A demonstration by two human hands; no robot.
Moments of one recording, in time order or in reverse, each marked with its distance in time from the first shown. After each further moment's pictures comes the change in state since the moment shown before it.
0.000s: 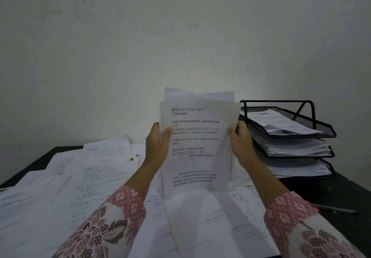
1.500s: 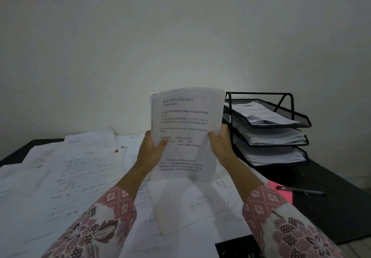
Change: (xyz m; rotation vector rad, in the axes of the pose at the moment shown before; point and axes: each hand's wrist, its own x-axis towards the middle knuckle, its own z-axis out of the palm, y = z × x) left_hand -0.031 -0.018 0.012 0.152 -0.120 -0.217; right_hand -0.024 0.014 0.004 -0.037 -0.032 0.176
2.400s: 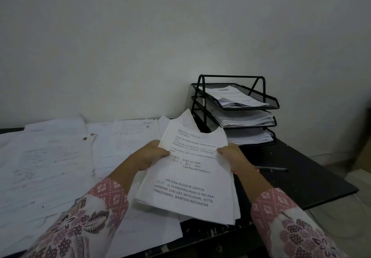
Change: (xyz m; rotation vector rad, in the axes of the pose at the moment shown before) left_hand -0.022 -0.006 0.068 0.140 -0.587 -0.436; right_hand -0.022 0.062 -0.114 -0.147 0.060 0.540
